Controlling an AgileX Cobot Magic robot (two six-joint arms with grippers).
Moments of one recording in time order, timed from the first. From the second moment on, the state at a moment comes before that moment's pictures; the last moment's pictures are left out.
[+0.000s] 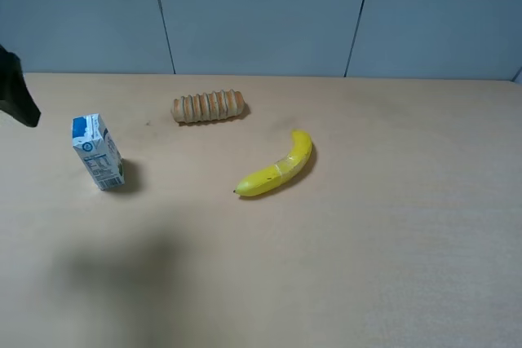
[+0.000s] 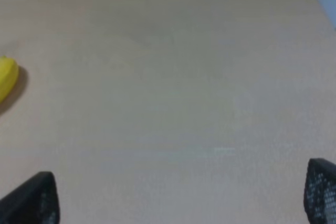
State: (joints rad) left arm -0.04 1.23 -0.95 0.00 0.98 -0.16; right arm 0.00 0.00 -0.50 0.01 1.02 0.02
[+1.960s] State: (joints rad) left arm -0.17 1.75 -0.99 -0.02 0.52 -0.53; right arm 0.00 0.00 -0.50 0.01 1.02 0.02
